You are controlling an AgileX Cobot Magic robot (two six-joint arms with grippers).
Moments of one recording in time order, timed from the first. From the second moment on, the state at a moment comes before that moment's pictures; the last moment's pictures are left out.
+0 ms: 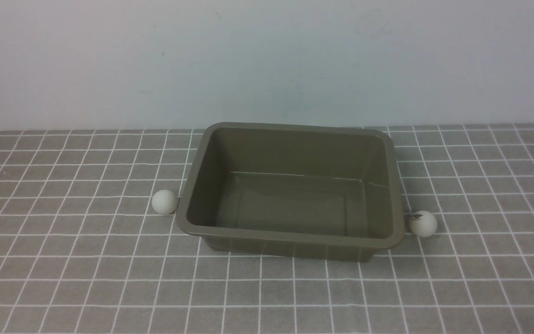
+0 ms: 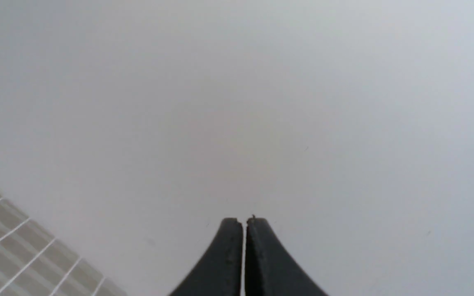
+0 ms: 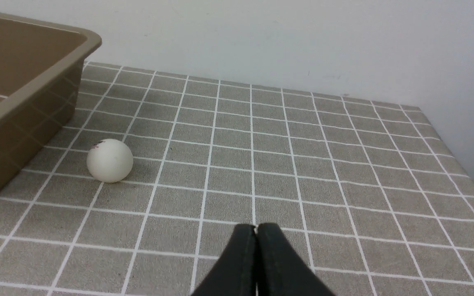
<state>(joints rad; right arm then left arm) -0.06 -0.01 0.02 -0.11 0.36 0.02 -0.10 -0.01 -0.01 -0.73 -0.29 -0.06</state>
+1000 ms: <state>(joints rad) -0.06 0.40 -0.60 0.36 0.78 0.01 -0.10 1.61 -1.18 -0.25 0.84 0.13</state>
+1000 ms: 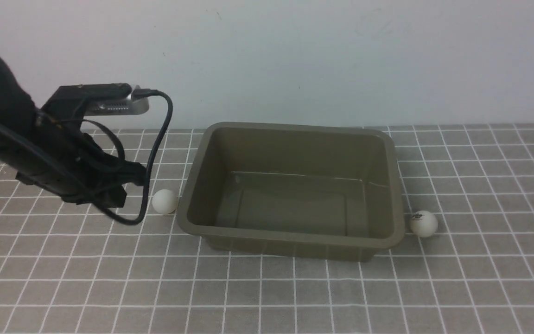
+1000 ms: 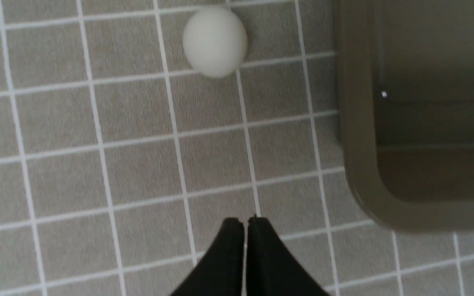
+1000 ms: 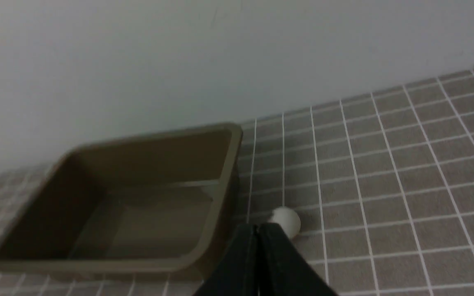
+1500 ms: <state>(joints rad) -0.06 0.55 -0.67 0.36 0.85 -0.04 -0.11 1.99 -1.42 -0.25 0.76 0.17</state>
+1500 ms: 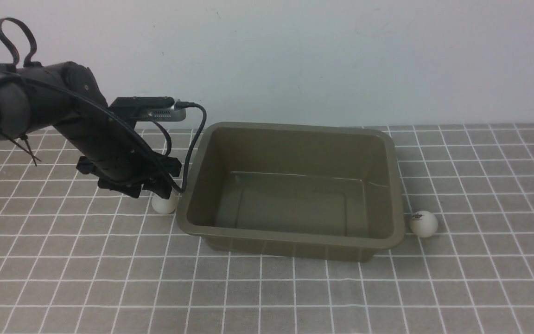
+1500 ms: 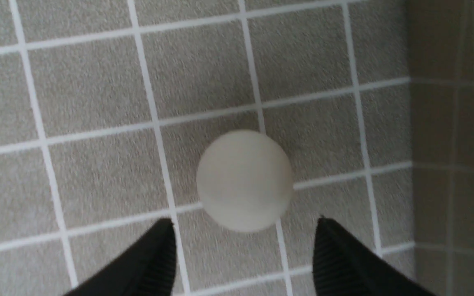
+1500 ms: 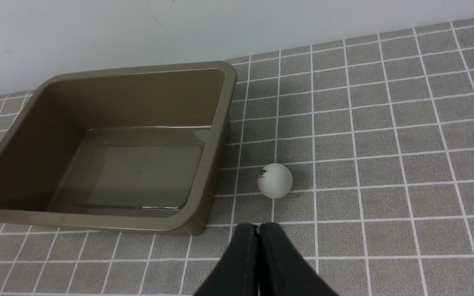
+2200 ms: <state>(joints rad) -0.06 0.88 -0.83 0.32 0.89 -0.02 -0.09 1.95 -1.56 -0.20 0.93 0.15</state>
